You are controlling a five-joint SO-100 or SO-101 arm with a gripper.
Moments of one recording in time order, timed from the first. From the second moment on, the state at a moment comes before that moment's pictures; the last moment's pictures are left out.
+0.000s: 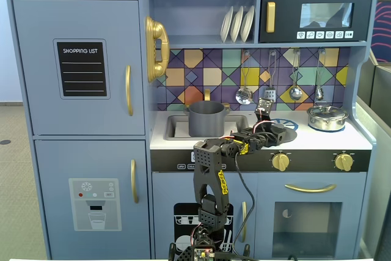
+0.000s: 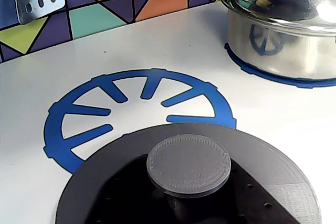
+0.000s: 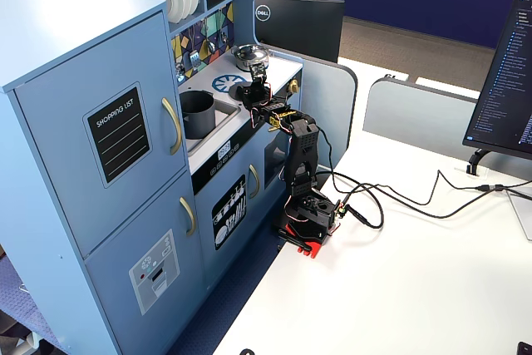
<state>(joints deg) 34.2 97.0 113.0 -15.8 -91.8</state>
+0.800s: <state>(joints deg) 27.7 117.9 99.1 5.0 -89.9</state>
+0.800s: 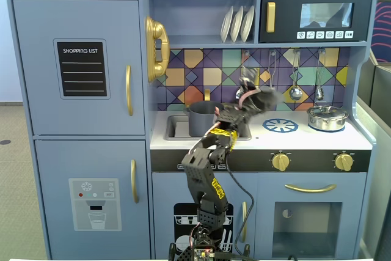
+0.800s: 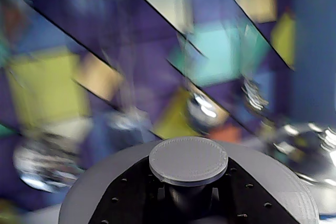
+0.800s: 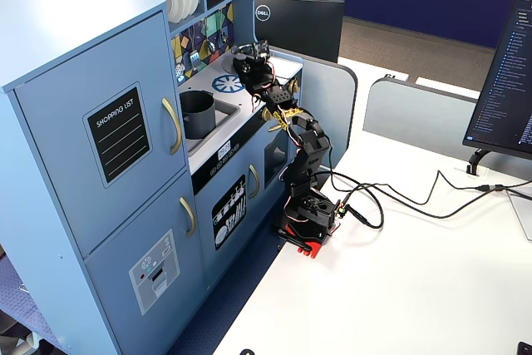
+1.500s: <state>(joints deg) 3.2 127.3 106.9 13.1 -88.8</state>
